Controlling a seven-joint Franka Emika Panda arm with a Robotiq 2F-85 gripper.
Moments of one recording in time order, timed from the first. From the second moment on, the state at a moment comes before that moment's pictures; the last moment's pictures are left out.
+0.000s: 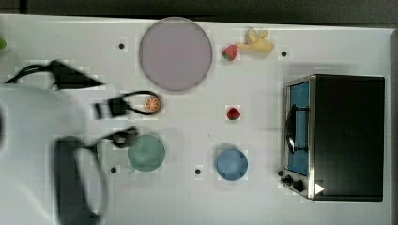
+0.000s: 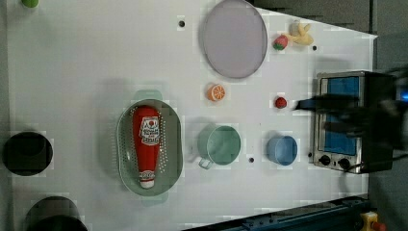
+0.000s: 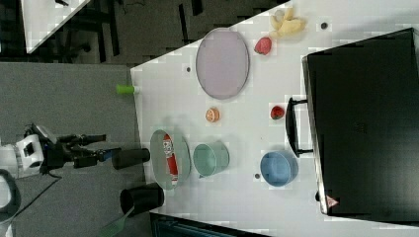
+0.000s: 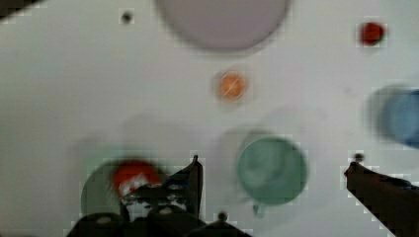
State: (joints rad) arm -0.10 -0.11 0.50 -1.89 0.03 0.26 0.03
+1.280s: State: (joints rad) arm -0.04 0.36 0.79 -2.20 -0.20 0.96 0.03
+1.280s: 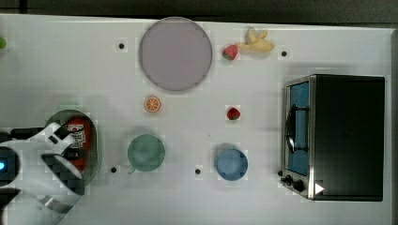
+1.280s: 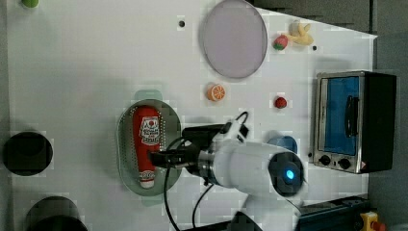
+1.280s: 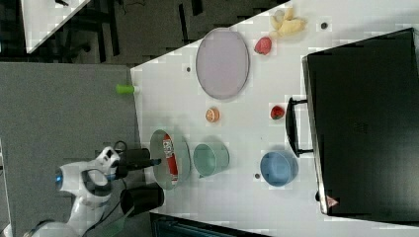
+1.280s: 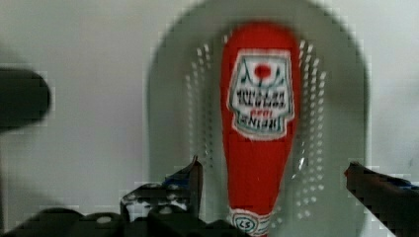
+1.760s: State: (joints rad) arm -0.03 0.59 0.73 -2.20 -0.26 1.11 0.03
